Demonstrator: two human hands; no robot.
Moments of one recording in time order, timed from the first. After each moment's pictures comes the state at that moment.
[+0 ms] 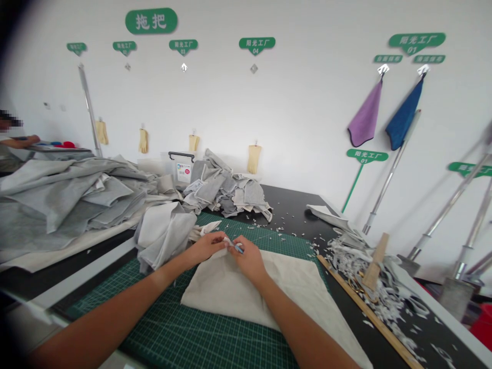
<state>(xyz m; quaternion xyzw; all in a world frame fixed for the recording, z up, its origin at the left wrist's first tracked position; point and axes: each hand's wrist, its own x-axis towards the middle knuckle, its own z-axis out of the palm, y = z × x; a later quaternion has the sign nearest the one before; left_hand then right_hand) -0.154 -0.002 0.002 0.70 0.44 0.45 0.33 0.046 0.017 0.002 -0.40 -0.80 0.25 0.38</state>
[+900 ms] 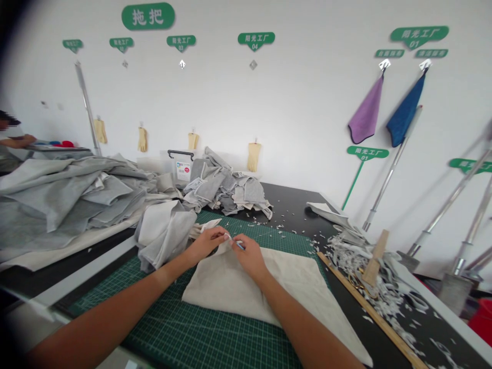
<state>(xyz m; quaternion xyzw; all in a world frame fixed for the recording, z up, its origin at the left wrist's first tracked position) -0.152 0.004 -0.002 0.67 0.43 0.51 0.33 0.047 0.021 0.002 -0.37 -0.79 0.27 0.40</state>
